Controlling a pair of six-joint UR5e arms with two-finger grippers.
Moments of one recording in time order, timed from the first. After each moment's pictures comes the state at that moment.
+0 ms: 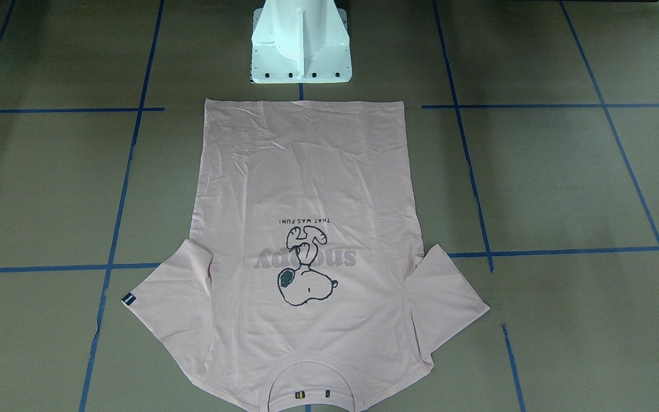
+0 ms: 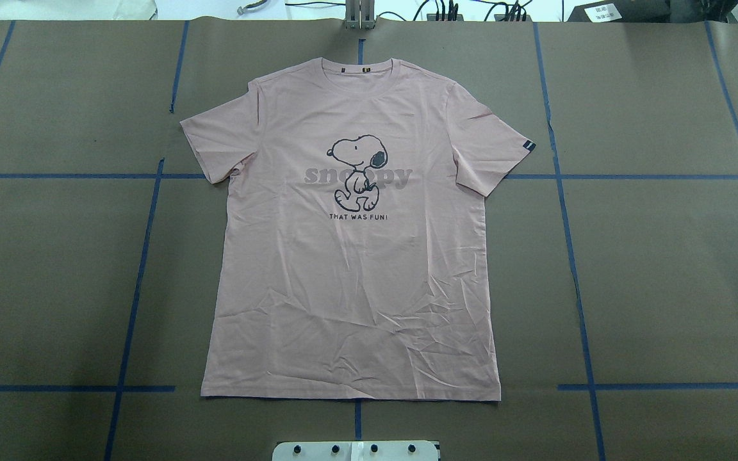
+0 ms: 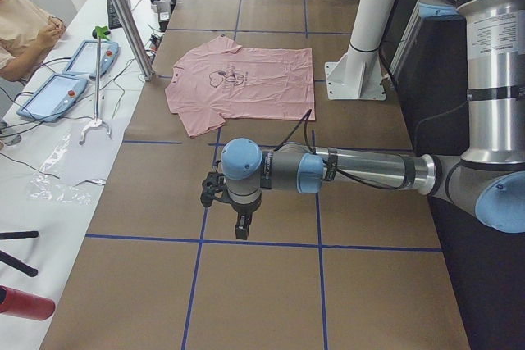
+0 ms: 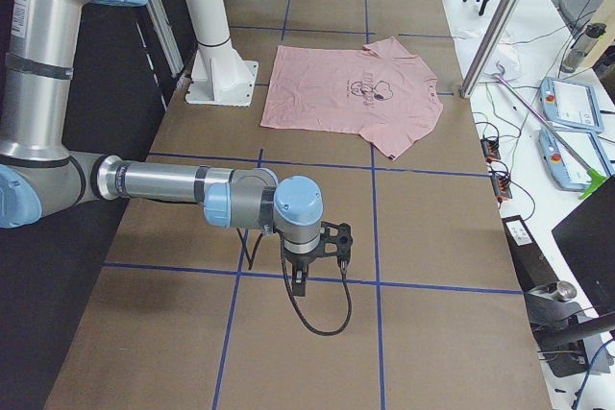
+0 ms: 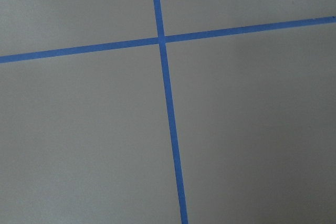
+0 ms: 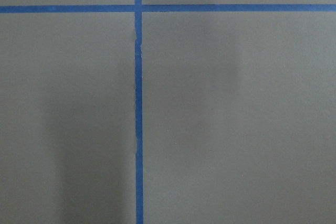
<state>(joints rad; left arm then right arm) -1.56 -1.43 -1.79 -1.55 -2.39 0.09 1.62 -1.82 1.80 -1.57 2.31 -0.03</state>
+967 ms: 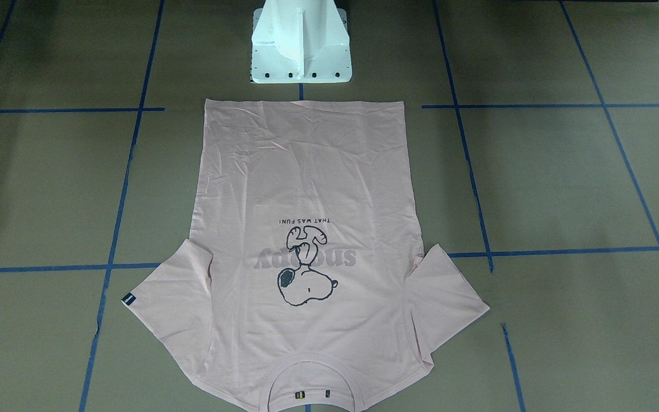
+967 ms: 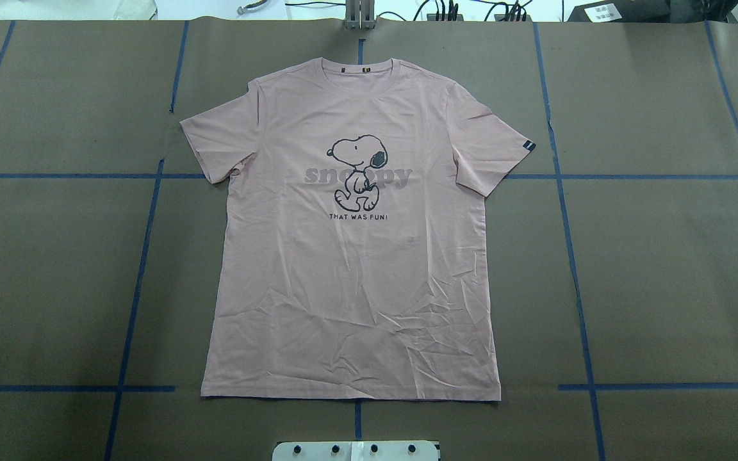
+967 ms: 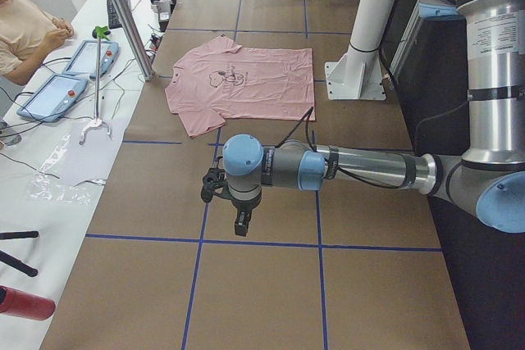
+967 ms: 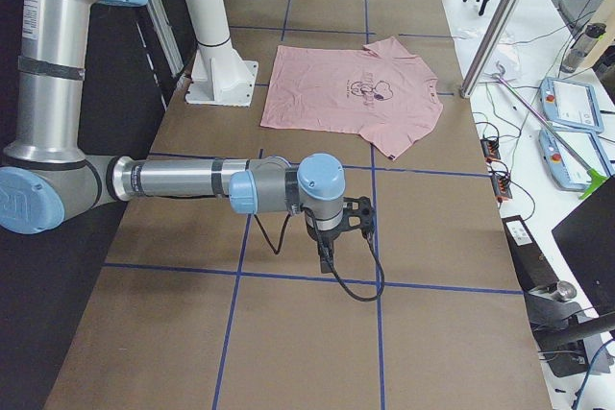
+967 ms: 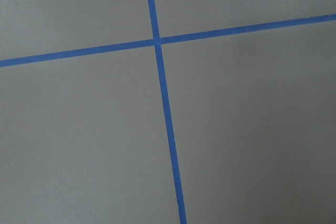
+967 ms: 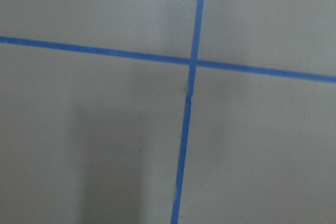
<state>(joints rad) -1.56 -1.44 -1.81 -1.55 -2.40 0.09 1.56 -1.73 1.80 -1.47 2.34 -0.01</state>
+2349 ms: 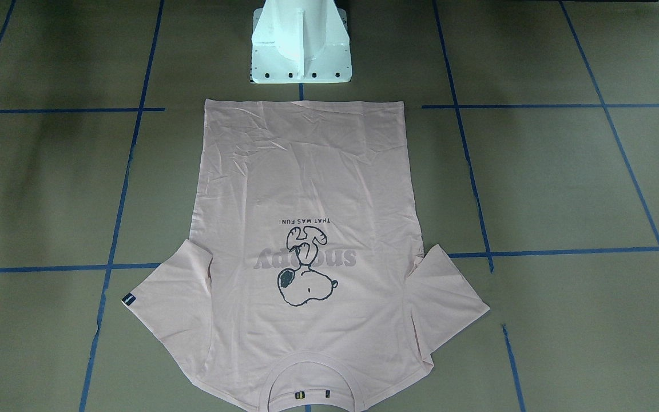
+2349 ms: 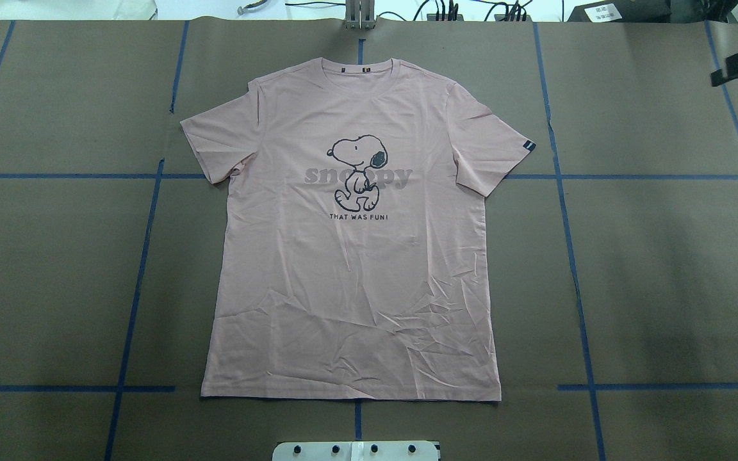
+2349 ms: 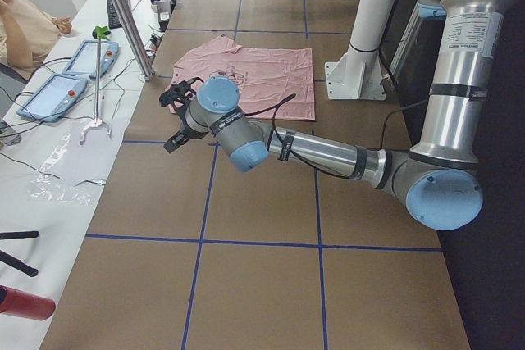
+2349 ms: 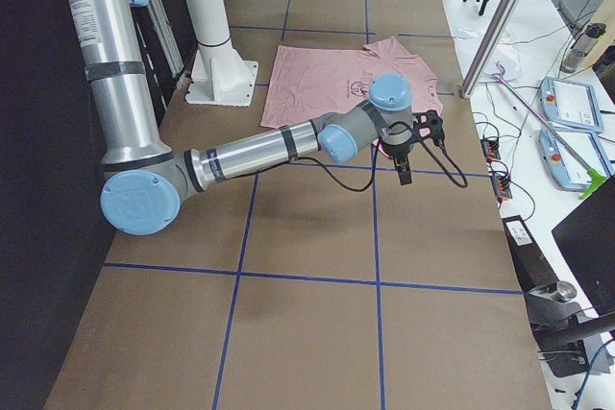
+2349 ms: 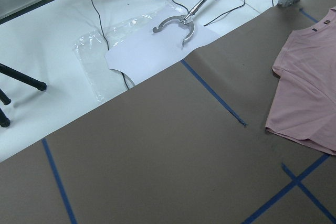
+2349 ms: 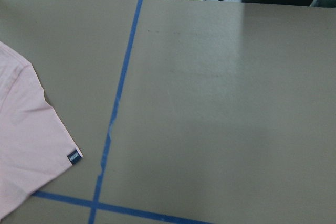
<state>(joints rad) -1.45 -1.68 -1.68 -2.33 -2.40 -0.15 1.30 -1.33 1.69 -1.23 2.25 0.55</state>
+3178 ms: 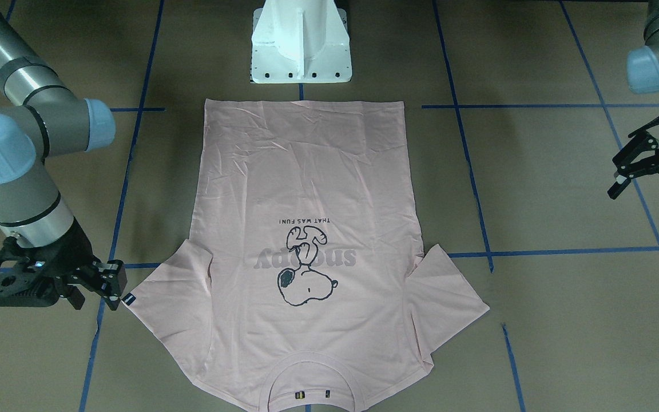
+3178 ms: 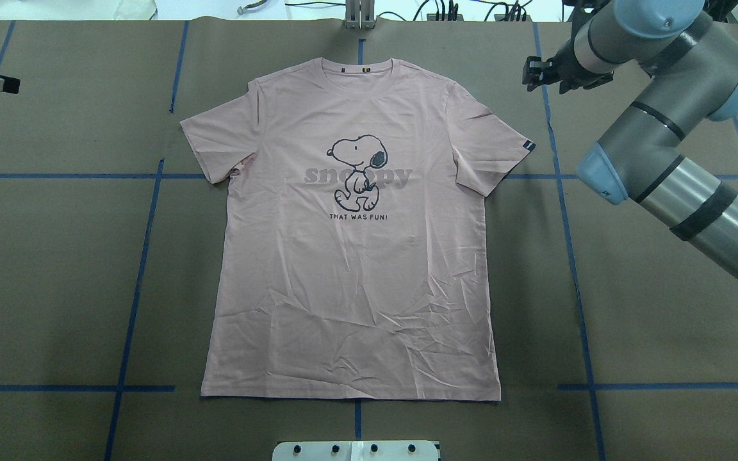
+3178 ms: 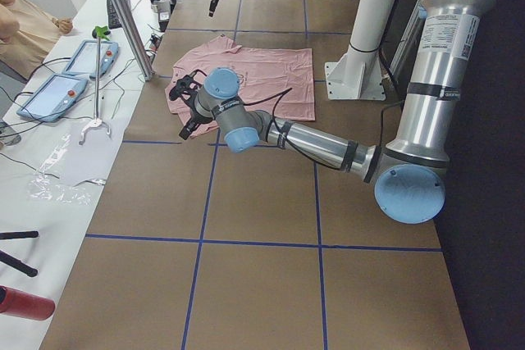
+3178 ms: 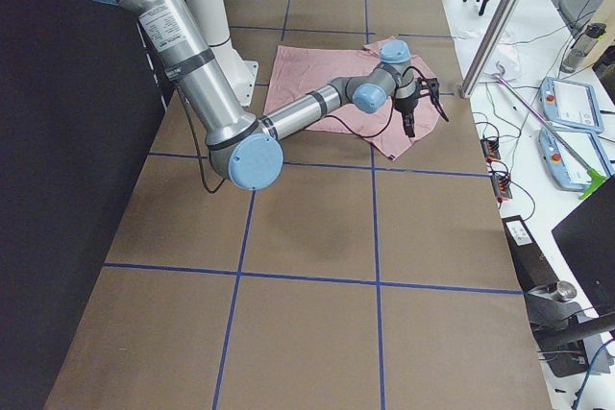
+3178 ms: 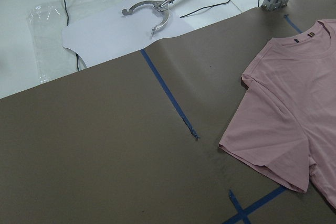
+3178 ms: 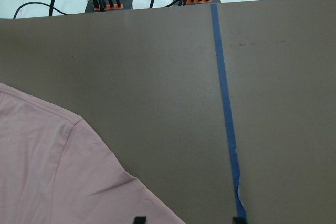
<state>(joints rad) -1.26 -1.73 -1.69 -2.36 -2.25 -0.46 0.95 -1.02 1.43 -1.16 1.88 1.00</state>
